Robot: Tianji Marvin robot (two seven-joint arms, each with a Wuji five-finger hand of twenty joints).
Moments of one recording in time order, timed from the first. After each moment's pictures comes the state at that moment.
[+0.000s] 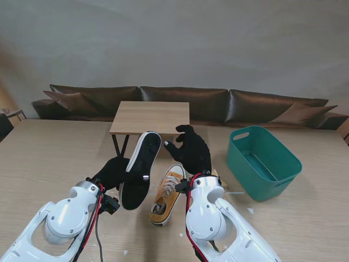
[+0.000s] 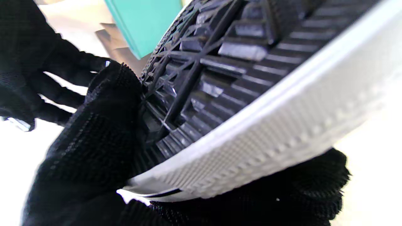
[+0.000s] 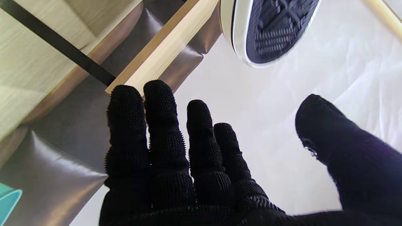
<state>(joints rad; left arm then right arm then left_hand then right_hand) 1.71 -1.12 -1.34 -1.88 0.21 0.21 -0.10 -1.45 -1.31 0.90 -1.71 -0.40 0.23 -0.57 0.82 -0.69 0.43 -0.21 0.91 0.41 0.75 0.62 1.33 0.36 0.60 0.73 1.18 0.45 1.01 0.65 0.85 0.57 1.51 0.66 0.32 -0.53 1.04 -0.17 0.38 0.25 0.69 0.36 0.77 0.16 0.59 0.48 0.89 0.23 0.53 0.49 0.71 0.24 0.95 0.28</state>
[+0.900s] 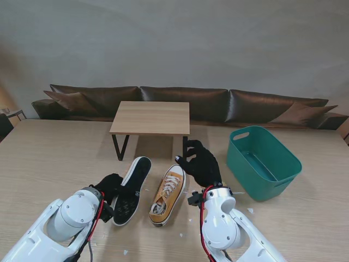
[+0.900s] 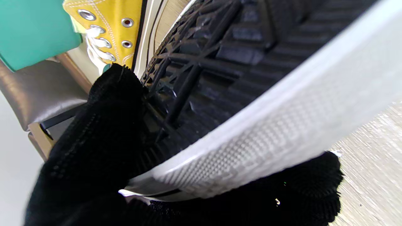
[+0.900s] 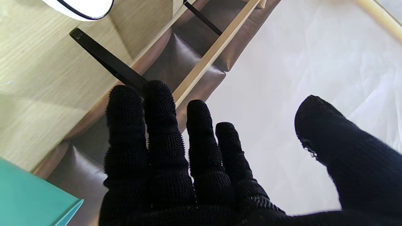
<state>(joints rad) 1.60 -1.11 -1.27 -1.65 0.27 0.40 -0.17 -1.53 -1.26 0.97 -1.66 -0.38 0.11 -0.50 0.83 -0.67 0.42 -0.20 0.91 0.42 0.73 0.64 1.33 0.36 0.55 0.79 1.18 0.45 1.00 0.70 0.76 0.58 1.52 0.74 0.32 -0.52 1.04 -0.15 0.38 0.22 0.69 0.36 0.77 0.16 0.59 0.47 0.89 0.25 0.52 0.49 0.71 0.25 0.91 0.31</state>
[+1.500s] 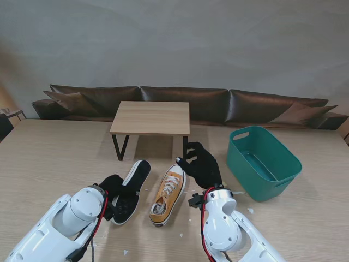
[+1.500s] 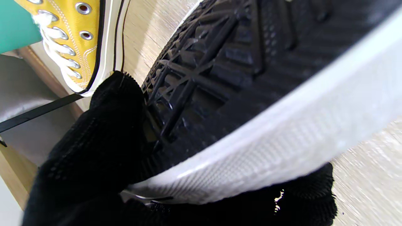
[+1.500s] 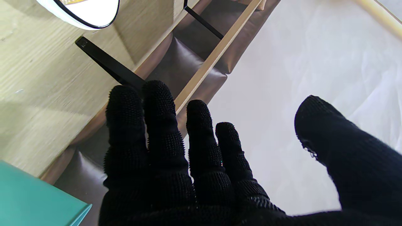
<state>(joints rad) 1.53 -1.11 -1.20 -1.58 0.28 0.50 -0.16 -1.54 -1.26 0.98 -1.66 -0.36 0.09 -0.49 0.79 -0.64 0.49 -0.20 0.88 0.42 0.46 0.62 1.17 0.41 0.41 0.77 1.12 0.45 1.01 0.83 0.62 0.58 1.55 0.87 0.32 -0.52 1.04 -0.15 0.38 0.22 0.69 0.36 0.77 0.17 0.59 0.47 0.89 0.25 0.52 0.49 0.71 0.26 0.90 0.31</state>
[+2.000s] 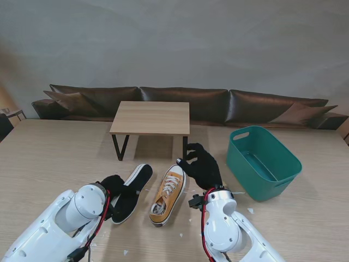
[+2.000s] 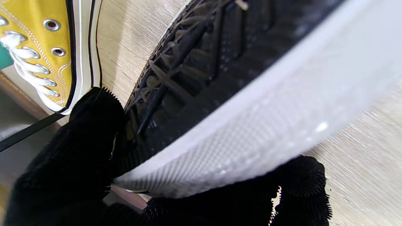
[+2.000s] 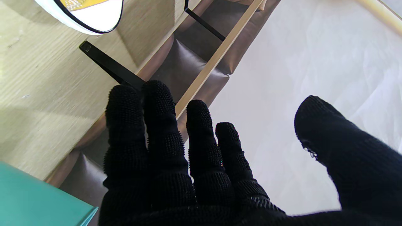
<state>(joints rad) 1.49 -1.08 -1.16 -1.59 0.40 0.55 -0.25 -1.55 -1.26 0.98 -1.65 -0.34 0.08 -0.49 0.65 -0.54 0.48 -0.15 0.87 0.34 0.32 0.52 1.01 0.42 0.36 0.81 1.01 0.43 1.07 0.88 0.50 0.54 1.50 0.96 0.32 -0.52 1.04 -0.15 0.38 0.22 0.69 0.36 0.77 0.17 0.59 0.47 0.89 0.25 0.53 0.49 0.71 0.26 0.90 0.31</state>
